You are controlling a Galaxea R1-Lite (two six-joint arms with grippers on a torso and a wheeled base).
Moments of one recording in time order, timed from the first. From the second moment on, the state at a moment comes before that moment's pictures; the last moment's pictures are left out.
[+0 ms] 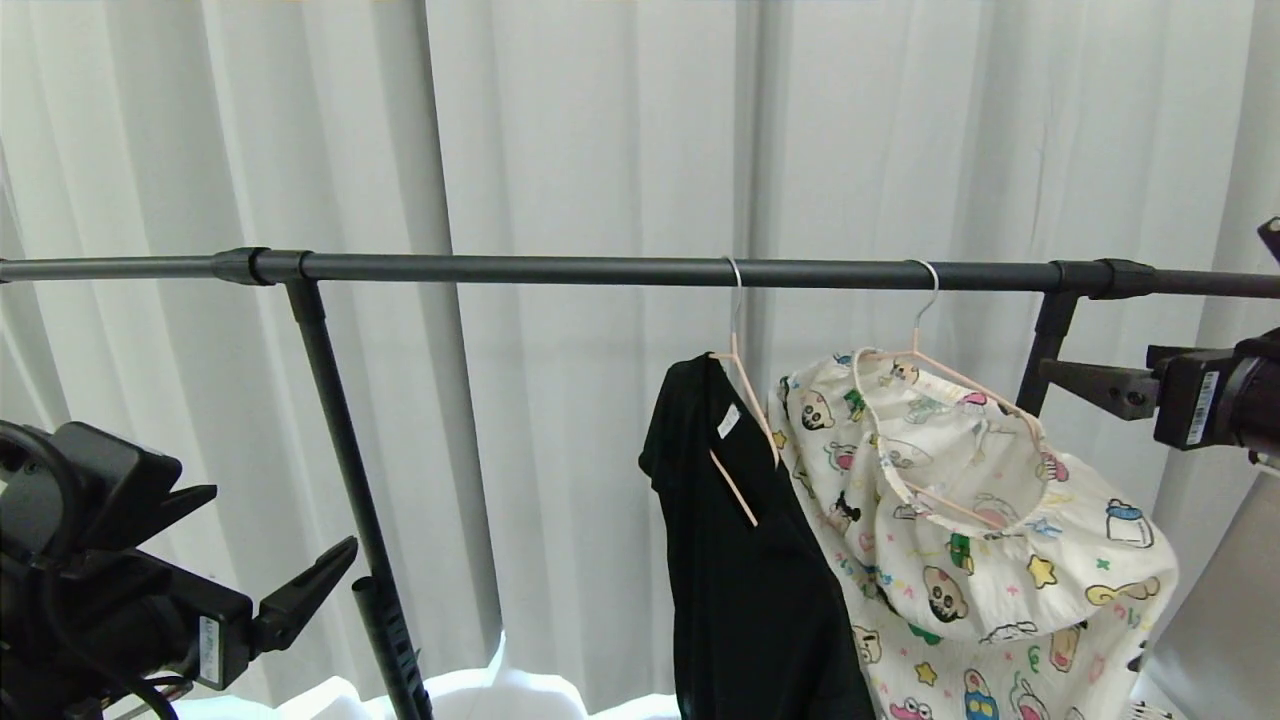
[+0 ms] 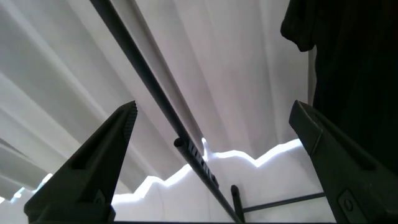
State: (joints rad) left arm -0.24 1.05 -0.32 -0.42 0.11 0.30; right arm 0.28 1.24 -0.80 -0.25 0.04 0.07
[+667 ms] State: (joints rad) left arm -0.24 1.04 -0.32 -0.42 0.11 0.30; right arm 0.09 1.24 -0.74 -0.17 -0.14 -0.11
